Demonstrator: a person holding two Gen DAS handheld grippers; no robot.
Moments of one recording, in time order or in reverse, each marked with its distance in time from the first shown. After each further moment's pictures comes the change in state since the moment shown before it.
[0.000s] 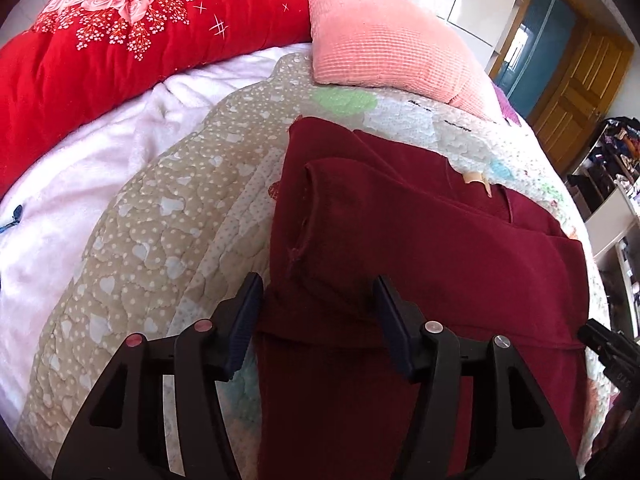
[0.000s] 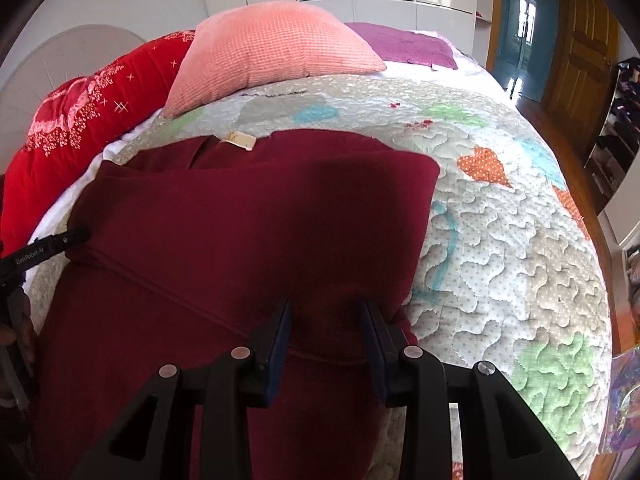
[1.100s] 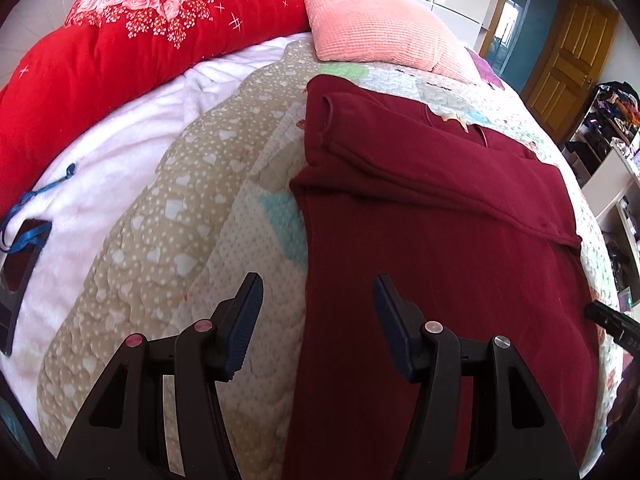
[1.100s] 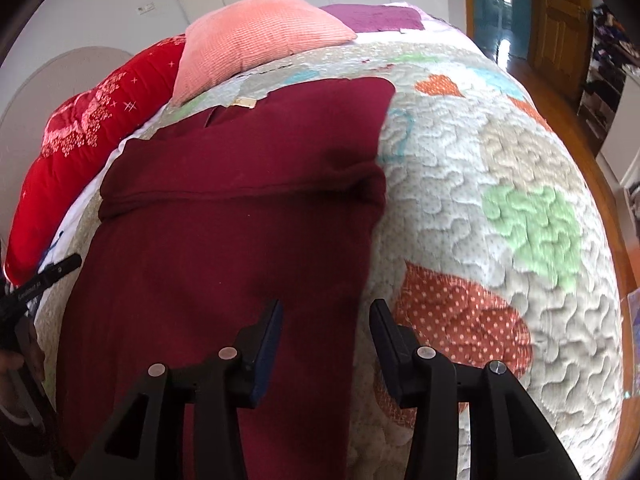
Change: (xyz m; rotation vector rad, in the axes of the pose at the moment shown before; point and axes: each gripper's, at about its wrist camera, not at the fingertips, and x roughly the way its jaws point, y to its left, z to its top) left arm -0.069 0.009 -0.077 0.078 0.036 0.035; right arm -0.049 -0.010 -0.089 0.142 0.049 0.057
